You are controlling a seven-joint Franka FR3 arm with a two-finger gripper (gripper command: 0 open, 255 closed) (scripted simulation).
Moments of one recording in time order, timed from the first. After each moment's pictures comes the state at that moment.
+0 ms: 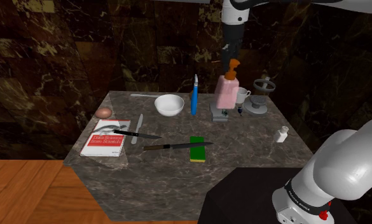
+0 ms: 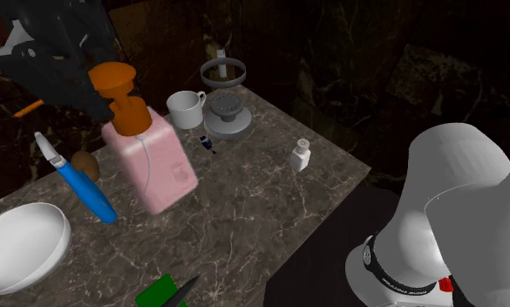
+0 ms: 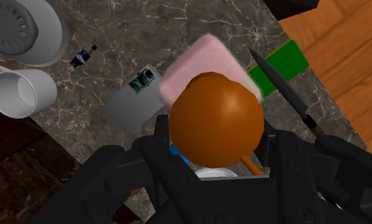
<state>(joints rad) 0.07 -0.24 -0.01 -1.87 -0.10 1.55 -0.18</state>
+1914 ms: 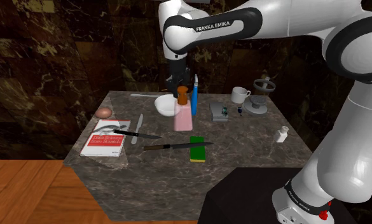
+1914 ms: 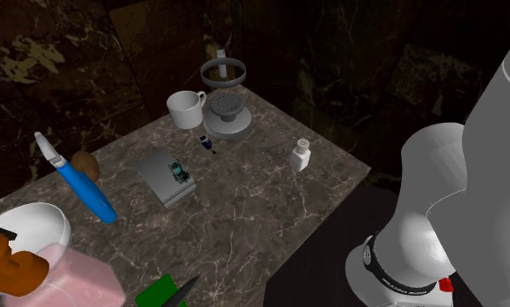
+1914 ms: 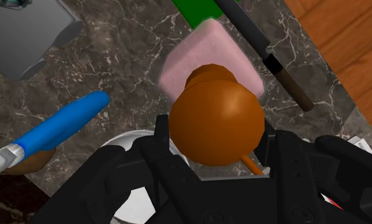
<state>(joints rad) 0.21 0.20 0.14 -1.66 -0.10 1.75 0.12</state>
